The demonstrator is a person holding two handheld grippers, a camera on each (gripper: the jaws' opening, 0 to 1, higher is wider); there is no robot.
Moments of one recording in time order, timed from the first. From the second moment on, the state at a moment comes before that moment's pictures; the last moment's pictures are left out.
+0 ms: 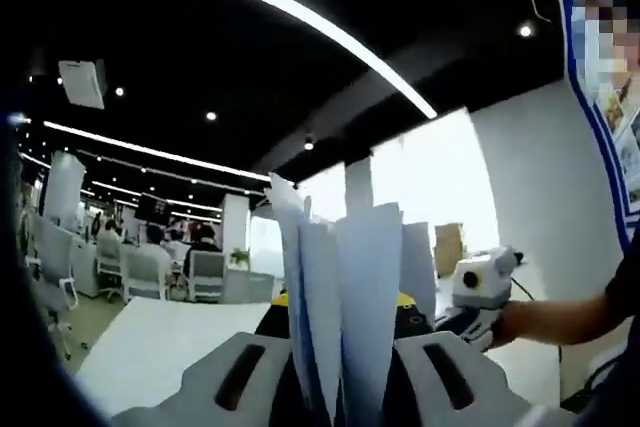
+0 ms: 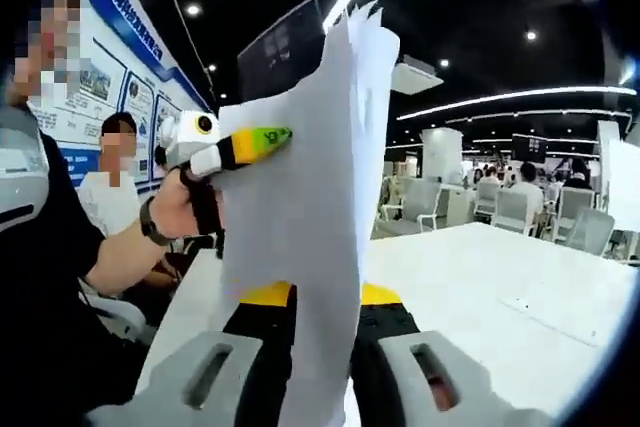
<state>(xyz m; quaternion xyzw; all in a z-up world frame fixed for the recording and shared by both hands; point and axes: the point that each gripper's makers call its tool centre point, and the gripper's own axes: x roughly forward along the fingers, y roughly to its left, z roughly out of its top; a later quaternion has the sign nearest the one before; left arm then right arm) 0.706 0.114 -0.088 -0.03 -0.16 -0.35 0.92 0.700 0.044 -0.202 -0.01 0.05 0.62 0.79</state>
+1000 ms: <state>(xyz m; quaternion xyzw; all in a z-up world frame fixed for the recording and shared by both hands) 0.679 0.093 -0.119 0.01 -0.13 -0.44 0.89 0.688 0.016 -0.179 -0.04 0.03 0.64 0.77</state>
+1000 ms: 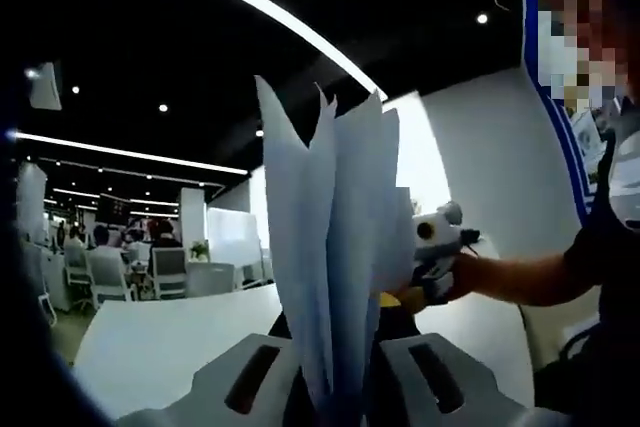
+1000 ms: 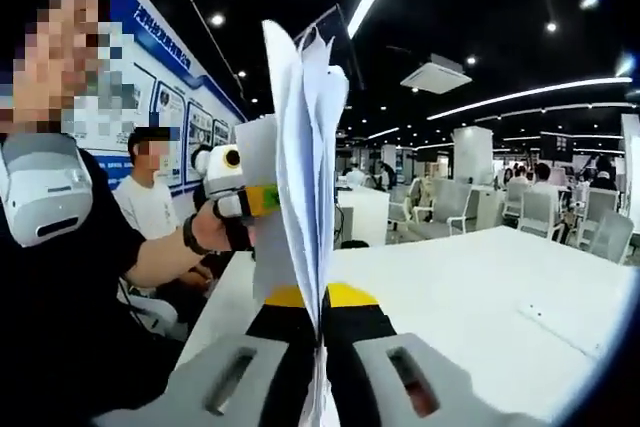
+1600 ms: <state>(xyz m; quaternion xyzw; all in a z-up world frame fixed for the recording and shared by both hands) 0.682 0.112 -0.111 0.03 -0.14 -0.40 0.91 0.695 0.010 -0.184 -0.12 0.04 0.61 0.78</state>
